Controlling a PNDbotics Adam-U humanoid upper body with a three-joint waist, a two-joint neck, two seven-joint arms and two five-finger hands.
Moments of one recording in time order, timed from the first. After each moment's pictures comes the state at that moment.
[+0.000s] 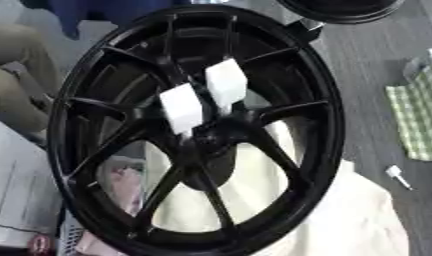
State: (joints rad) left arm -1.15 0.92 -0.05 -1.25 0.02 0.07 -0.71; right arm -0.33 -0.90 -0.11 -1.92 -0.25 0.36 -0.74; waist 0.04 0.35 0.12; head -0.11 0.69
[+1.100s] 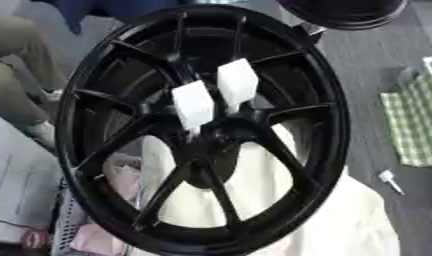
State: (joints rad) left arm -0.76 1.08 0.11 -0.95 0.02 -0.05 -0.51; right arm -0.33 -0.90 -0.12 -1.92 -0.24 0.36 -0.75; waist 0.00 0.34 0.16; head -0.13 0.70
